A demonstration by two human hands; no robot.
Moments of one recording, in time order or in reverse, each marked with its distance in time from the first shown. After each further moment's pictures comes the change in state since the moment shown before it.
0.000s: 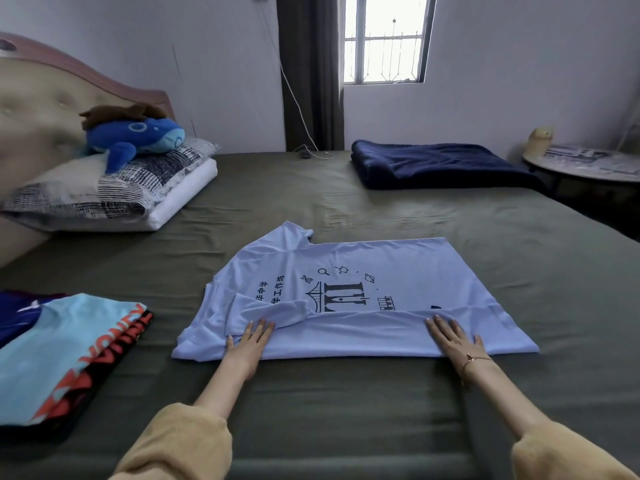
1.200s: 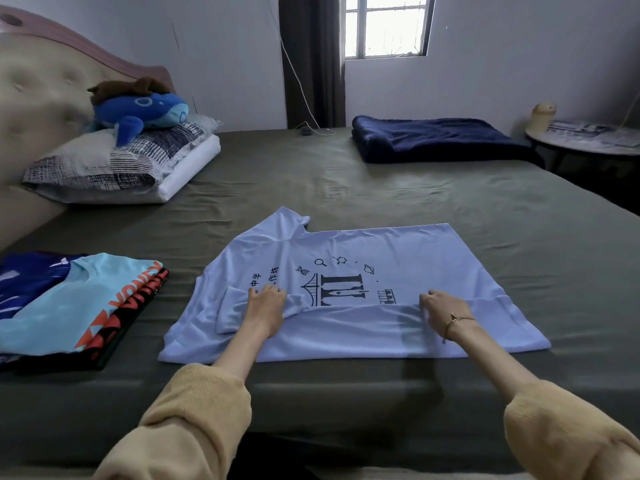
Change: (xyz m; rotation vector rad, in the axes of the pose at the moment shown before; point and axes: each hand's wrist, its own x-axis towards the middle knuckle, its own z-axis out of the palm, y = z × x) left_hand -0.063 0.045 -0.010 0.068 0.359 -0.011; right_hand -0.075 -0.035 -0.019 -0.092 0.204 -0.010
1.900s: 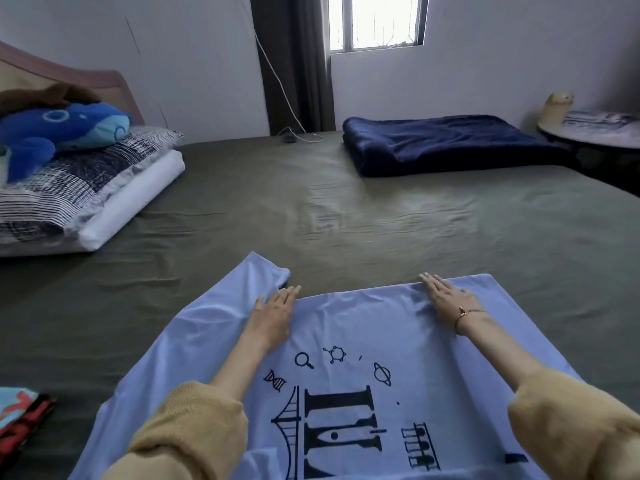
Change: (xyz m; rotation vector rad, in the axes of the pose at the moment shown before) left_hand 0.255 0.006 0.022 -0.138 -0.044 0.130; right_hand 0.263 0.039 -0.010 0.027 -0.093 -0.033
